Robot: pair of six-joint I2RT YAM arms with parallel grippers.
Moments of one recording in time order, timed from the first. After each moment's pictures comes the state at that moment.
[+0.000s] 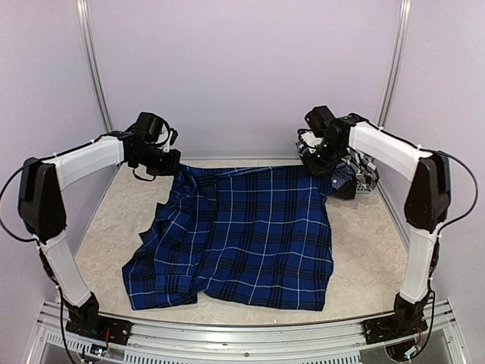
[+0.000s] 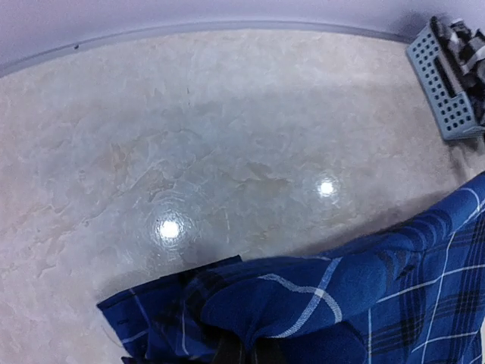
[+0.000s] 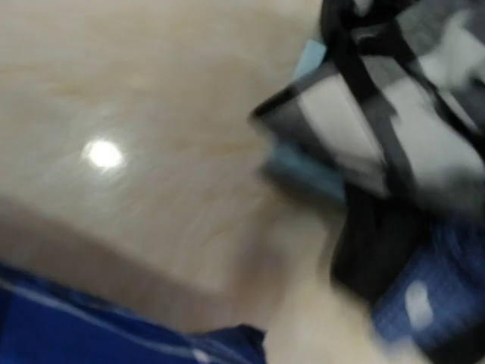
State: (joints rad) left arm -0.36 1.76 1.52 -0.56 0.10 -0.23; right arm 0.47 1.92 1.85 -0.93 0.20 0.00
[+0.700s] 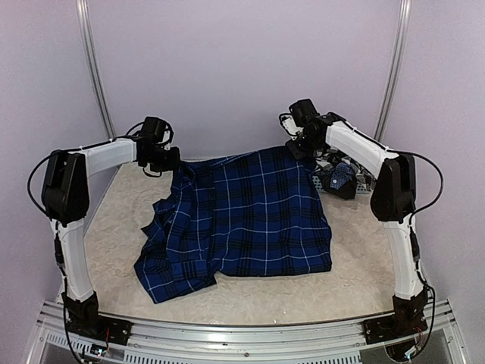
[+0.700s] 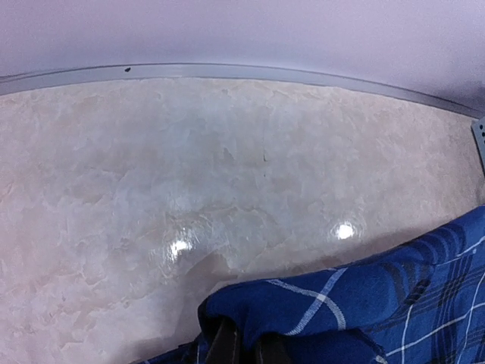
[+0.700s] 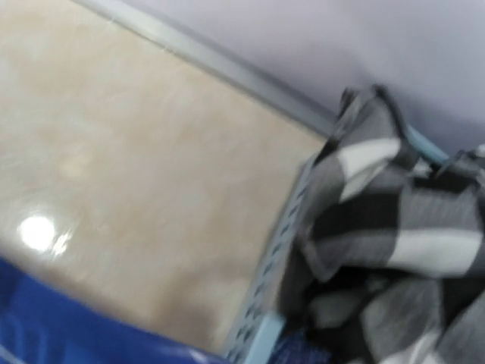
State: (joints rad) left arm -0.28 2.04 1.67 -0.41 0.01 -0.28; right arm 0.46 2.30 2.28 -0.79 0.30 -0.19
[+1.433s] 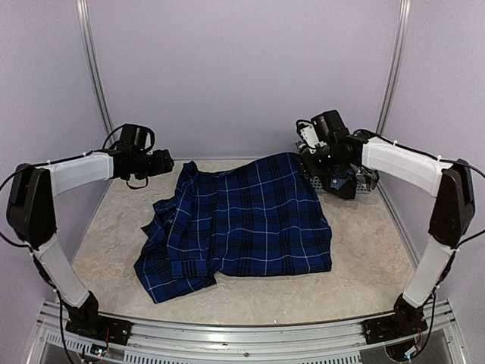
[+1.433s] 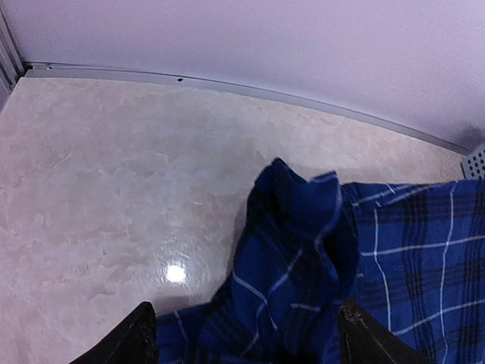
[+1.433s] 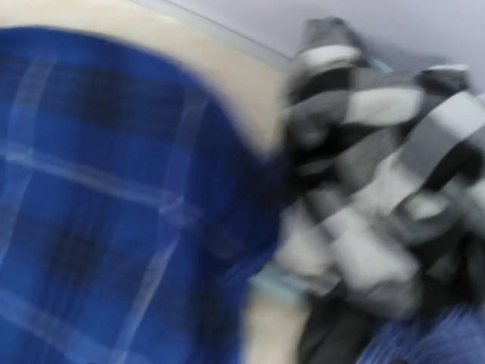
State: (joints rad) left arm -0.26 1.79 1.35 -0.21 -0.07 -0.37; right arm 0.51 1.83 1.63 -0.54 0.30 -0.11
